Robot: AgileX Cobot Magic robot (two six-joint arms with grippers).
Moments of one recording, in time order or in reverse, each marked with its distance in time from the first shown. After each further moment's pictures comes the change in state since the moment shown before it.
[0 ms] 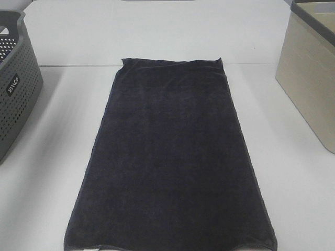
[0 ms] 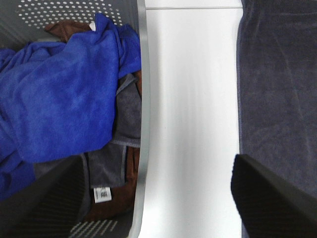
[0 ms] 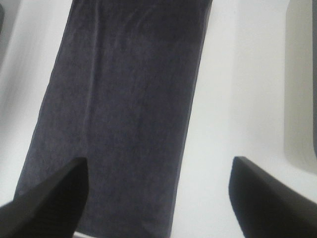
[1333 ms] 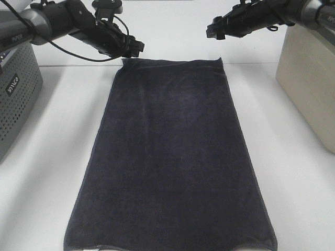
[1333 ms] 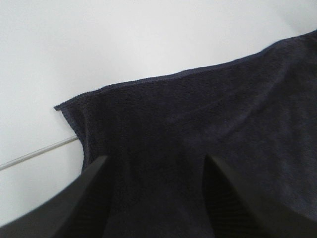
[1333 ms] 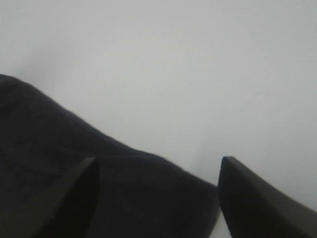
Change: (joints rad) left arm -0.177 1.137 -0.743 -0.435 -0.596 0.462; right arm 0.026 1.254 -0.829 0.415 -0.679 -0.752
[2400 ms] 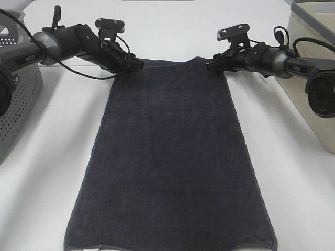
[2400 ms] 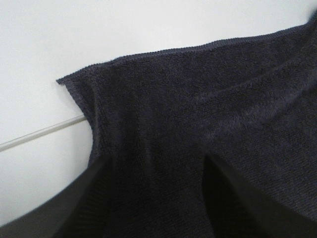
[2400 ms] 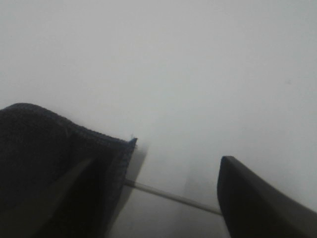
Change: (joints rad) left arm 0.000 0.120 0.000 0.026 -0.150 0.000; right arm 0.022 0.274 0.000 -0.078 -0.533 -0.013
